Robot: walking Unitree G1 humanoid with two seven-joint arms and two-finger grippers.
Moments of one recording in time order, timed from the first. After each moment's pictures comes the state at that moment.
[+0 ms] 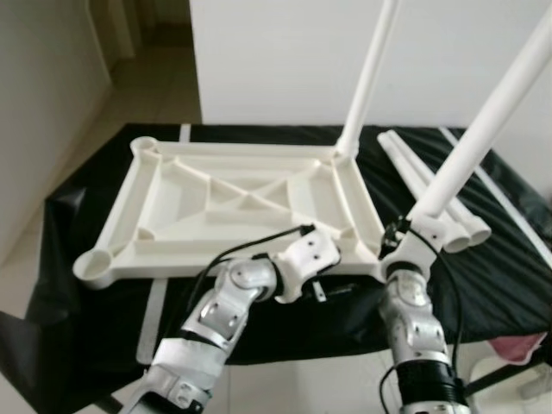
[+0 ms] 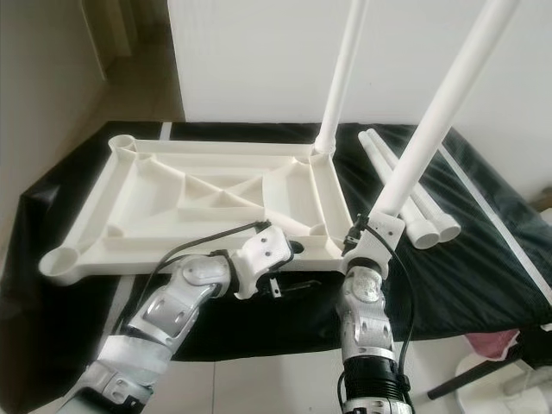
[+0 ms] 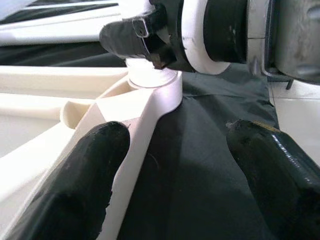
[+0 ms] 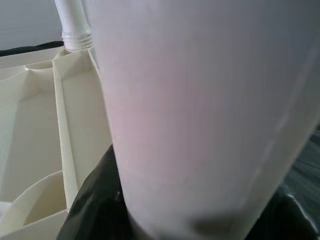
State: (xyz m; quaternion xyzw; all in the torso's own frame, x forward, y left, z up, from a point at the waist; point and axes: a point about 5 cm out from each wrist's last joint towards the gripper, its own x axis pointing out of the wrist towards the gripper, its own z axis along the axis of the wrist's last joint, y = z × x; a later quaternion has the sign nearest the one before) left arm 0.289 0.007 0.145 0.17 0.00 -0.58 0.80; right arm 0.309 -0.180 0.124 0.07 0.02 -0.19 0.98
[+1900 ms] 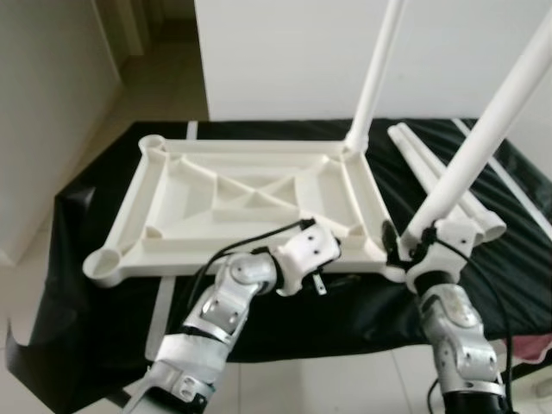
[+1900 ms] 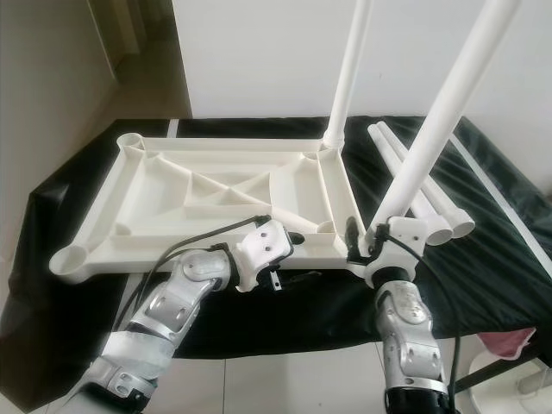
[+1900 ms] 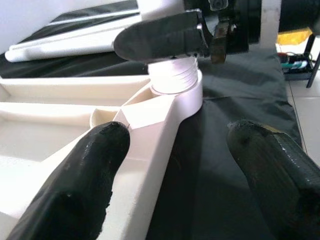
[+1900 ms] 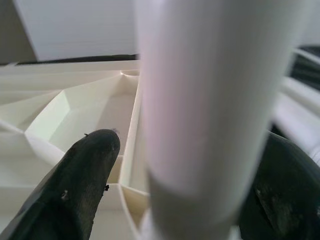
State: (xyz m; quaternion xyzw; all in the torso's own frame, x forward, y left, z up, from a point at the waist) left arm 0.290 0.010 0.154 0.19 -0.04 -0.57 0.80; right arm 0.278 -0.215 0.145 0.01 -0.05 0.01 1.00
